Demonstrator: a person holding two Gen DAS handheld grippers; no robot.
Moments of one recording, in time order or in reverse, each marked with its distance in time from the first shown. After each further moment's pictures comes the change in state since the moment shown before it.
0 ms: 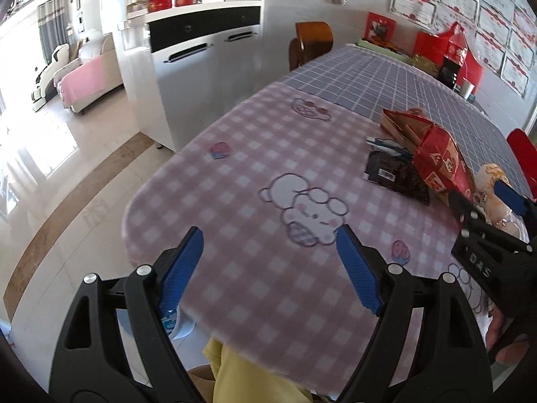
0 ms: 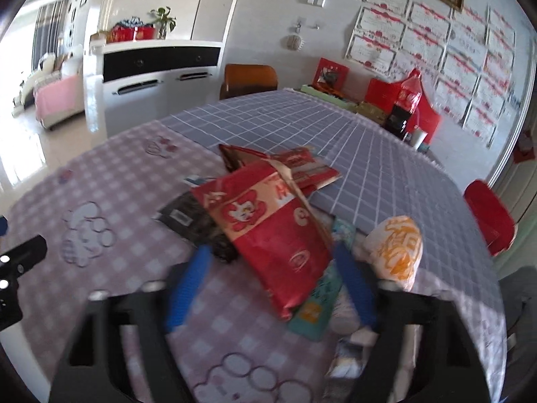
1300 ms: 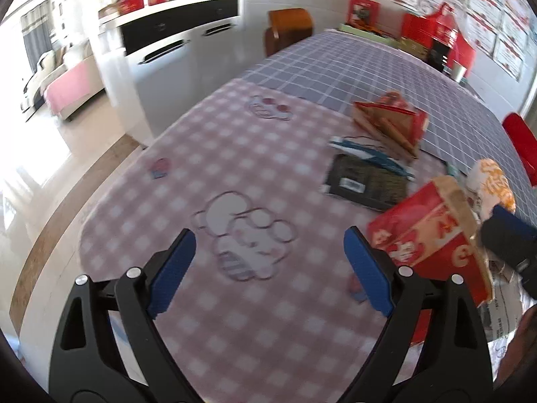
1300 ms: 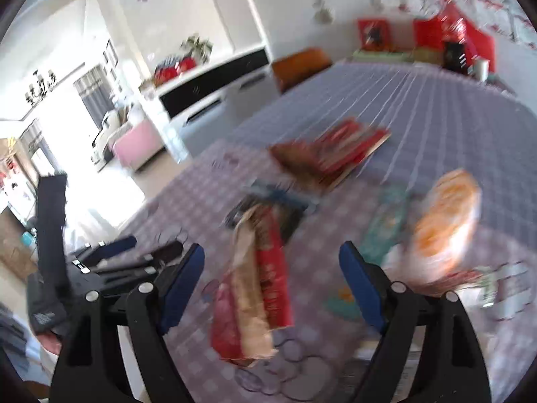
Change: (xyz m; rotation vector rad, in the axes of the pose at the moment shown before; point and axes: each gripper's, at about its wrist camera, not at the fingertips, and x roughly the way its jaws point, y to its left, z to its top) left arm 0.021 -0.044 0.023 0.039 0.044 -0.009; right arm -0.006 -0.071 -0.006 0.252 0.097 0.562
